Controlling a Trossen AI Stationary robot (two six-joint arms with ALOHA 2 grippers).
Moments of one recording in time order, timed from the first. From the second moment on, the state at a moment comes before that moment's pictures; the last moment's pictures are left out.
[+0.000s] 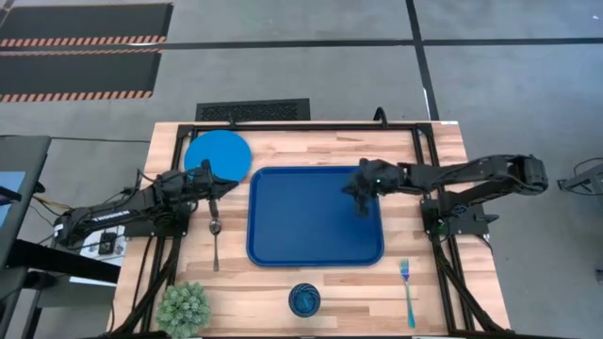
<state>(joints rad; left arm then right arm) 0.33 0.17 0.03 0.00 0.05 -0.11 -0.15 1.20 0.60 -0.05 0.02 0.02</state>
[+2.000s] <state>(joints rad) 0.33 1.26 0.53 -0.56 -0.39 -0.14 -0.23 1.21 0.48 0.69 -0.13 -0.19</state>
